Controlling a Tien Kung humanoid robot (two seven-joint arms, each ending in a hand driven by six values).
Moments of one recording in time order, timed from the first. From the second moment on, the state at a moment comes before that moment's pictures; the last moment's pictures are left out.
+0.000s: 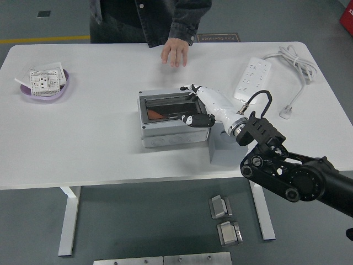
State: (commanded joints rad) left arm -0.04 0.32 -0.41 -0.23 0.41 0.08 0.28; right arm 0.66 -0.32 0.53 1.24 -1.62 -0.39 -0.19
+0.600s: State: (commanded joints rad) left arm -0.02 0.31 -0.42 -0.23 0.40 0.08 0.28; right arm 0.22 -0.39 1.01 1.39 -1.22 -0.42 0.20
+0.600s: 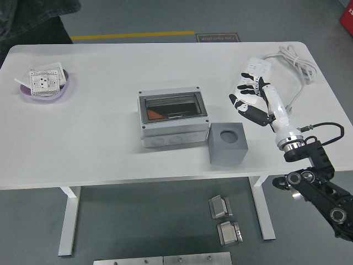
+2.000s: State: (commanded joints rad) left arm -0.03 0.33 -0.41 -0.23 0.40 0.08 0.28; right arm 0.18 -0.38 1.20 1.39 -0.29 0.15 0.34
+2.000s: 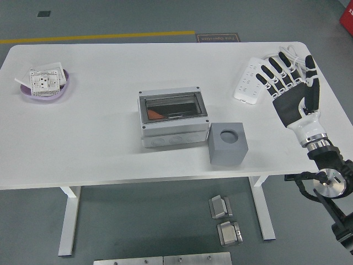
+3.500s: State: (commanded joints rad) left arm -0.02 0.32 -0.43 -0.23 0.41 0.08 0.28; right arm 0.16 -0.37 1.21 1.37 -0.21 0.21 0.34
